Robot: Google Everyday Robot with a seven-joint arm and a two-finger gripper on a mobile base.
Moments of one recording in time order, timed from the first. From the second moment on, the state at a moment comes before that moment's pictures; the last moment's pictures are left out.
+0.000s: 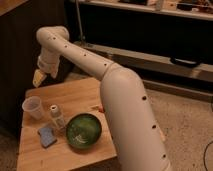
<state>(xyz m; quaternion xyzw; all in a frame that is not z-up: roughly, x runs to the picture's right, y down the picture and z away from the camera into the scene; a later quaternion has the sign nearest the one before) -0.316 -0.049 0.763 0.10 -0.39 -0.85 0.35</state>
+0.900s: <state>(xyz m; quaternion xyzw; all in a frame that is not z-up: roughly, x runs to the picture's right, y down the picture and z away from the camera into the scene) -0.360 0.014 0.809 0.09 -0.42 -0.84 0.33</state>
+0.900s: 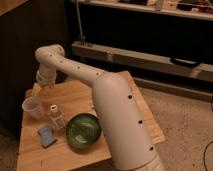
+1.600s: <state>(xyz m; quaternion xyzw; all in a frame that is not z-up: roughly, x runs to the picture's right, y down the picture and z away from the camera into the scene) -0.359 0.054 0.859 0.05 -0.43 -0.84 0.33</state>
